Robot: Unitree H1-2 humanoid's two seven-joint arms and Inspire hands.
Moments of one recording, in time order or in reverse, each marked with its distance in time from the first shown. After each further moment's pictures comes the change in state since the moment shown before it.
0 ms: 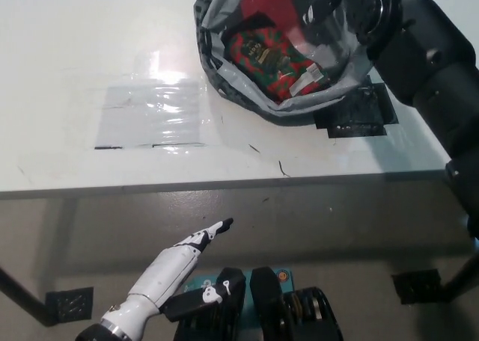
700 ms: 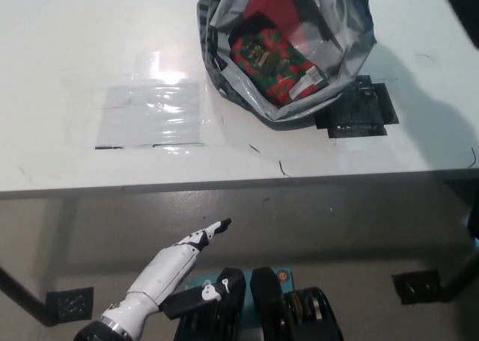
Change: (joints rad) left_arm -0.014 0.000 0.005 0.018 0.011 0.014 -0.006; right_arm -0.003 -0.216 -0.117 -0.644 0.070 0.140 0.387
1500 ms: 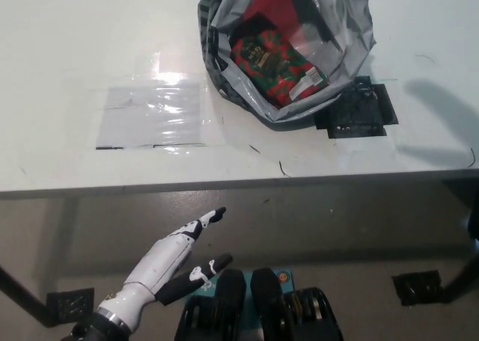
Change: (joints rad) left_arm -0.018 -0.011 0.033 0.021 -0.034 0.000 0.000; right_arm 0.490 -0.138 -0.438 -0.742 0.339 0.090 0.049
